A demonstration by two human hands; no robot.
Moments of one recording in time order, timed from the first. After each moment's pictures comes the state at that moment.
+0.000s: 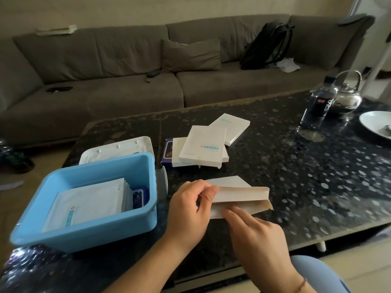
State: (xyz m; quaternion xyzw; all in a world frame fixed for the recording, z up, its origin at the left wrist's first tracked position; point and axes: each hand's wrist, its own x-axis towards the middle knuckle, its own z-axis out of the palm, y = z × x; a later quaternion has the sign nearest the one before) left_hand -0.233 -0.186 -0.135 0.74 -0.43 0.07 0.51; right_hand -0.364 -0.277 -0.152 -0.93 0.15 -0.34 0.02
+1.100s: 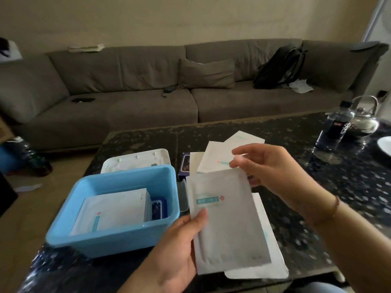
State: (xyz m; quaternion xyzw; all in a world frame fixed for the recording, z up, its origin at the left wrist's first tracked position) left_hand -0.255 -0.122 -0.066 0.47 -0.03 -0.47 0.75; right_hand -0.302 -0.316 -0.007 -0.81 0.19 -0.19 0.52
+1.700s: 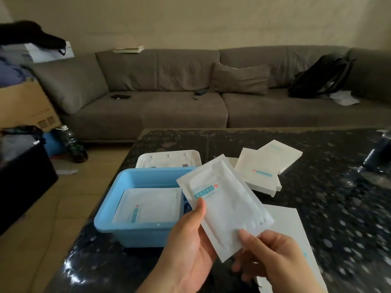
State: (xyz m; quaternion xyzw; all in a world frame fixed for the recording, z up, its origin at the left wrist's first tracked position) left_hand -0.238 -0.092 -0.047 0.39 0.05 -0.36 0.85; right_hand -0.318 -0.211 -0.068 -0.63 0.27 -0.06 0.72
